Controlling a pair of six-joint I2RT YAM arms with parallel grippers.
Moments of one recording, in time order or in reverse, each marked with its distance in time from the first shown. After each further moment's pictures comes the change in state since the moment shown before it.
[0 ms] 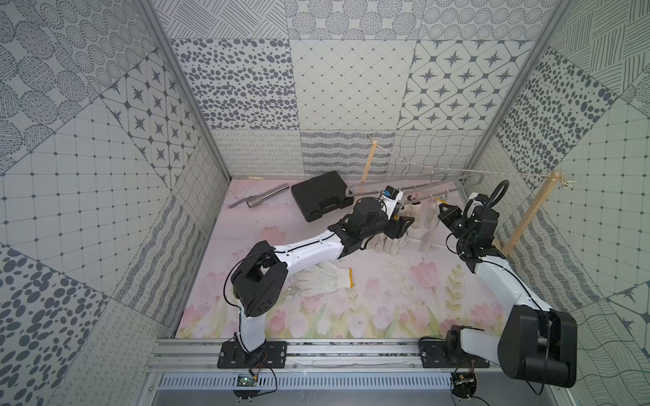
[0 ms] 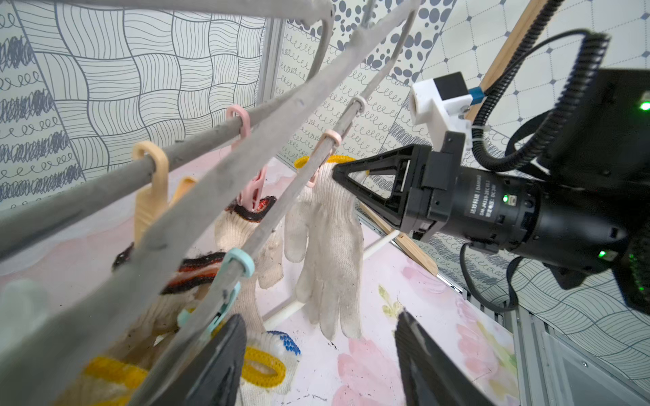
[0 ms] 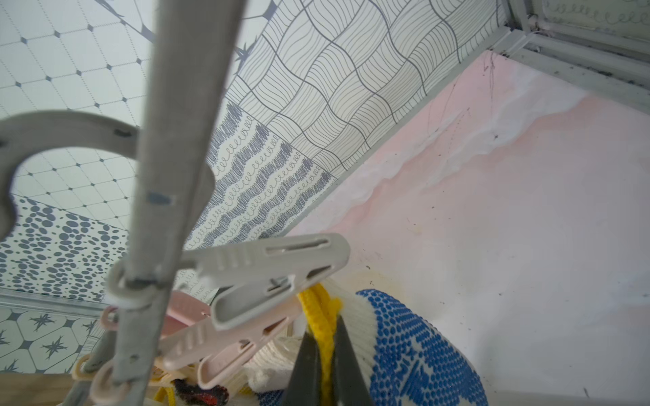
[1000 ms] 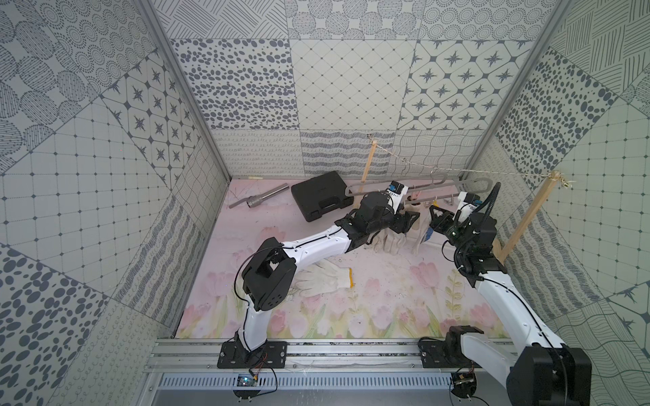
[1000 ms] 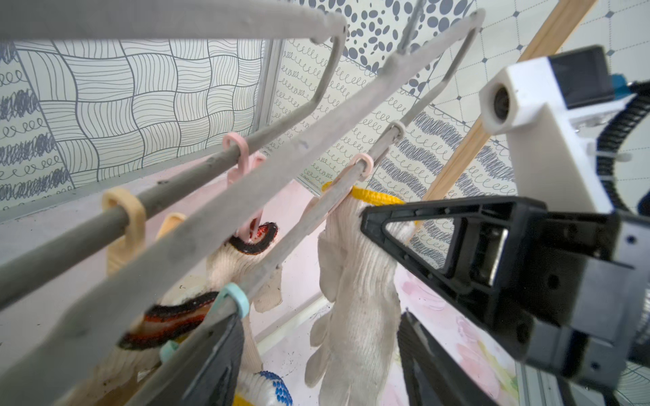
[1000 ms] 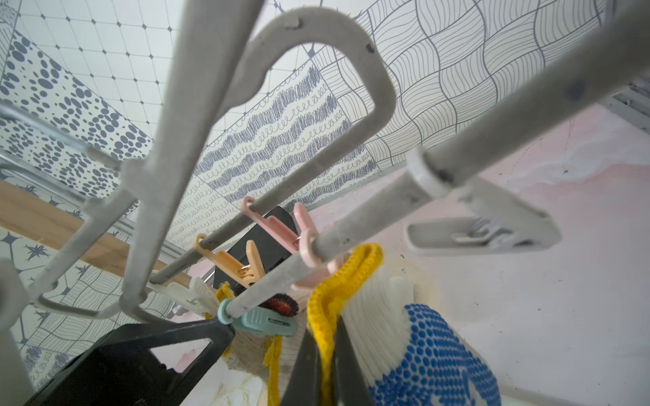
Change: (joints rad) left arm -0.010 0.108 0.163 -0.060 -0.003 -0.048; right arm 0.114 -0.197 -0.053 -0.087 -0.033 -0.209
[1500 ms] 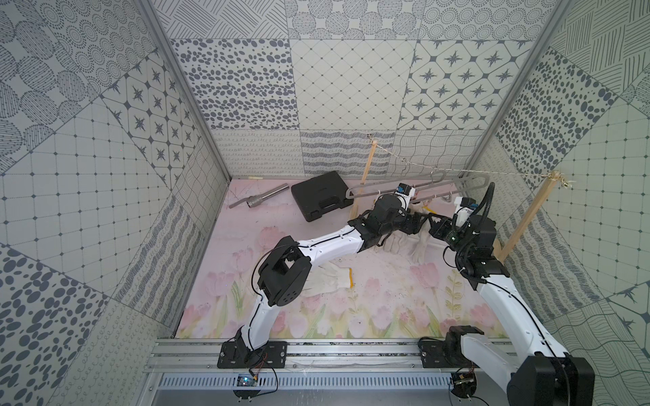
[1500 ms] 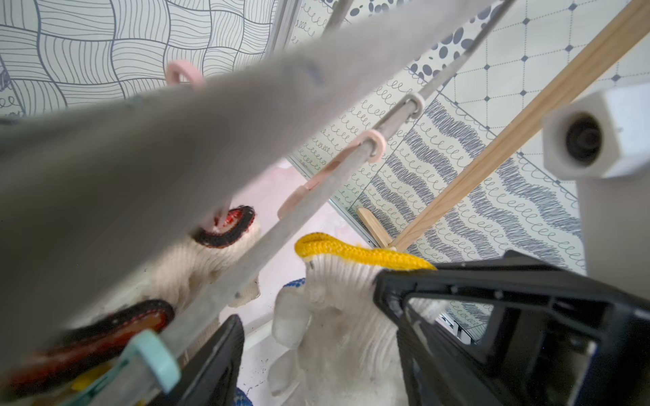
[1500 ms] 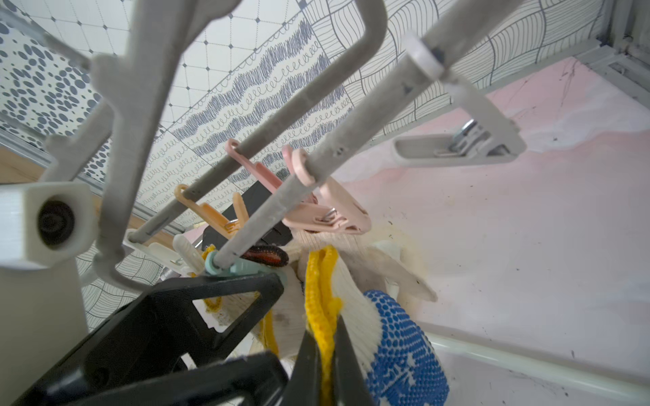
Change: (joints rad) left arm -0.035 0.111 0.118 -0.059 -0.064 -0.119; right arm -0.006 -0.069 -0.002 -0.176 0.015 -0.058
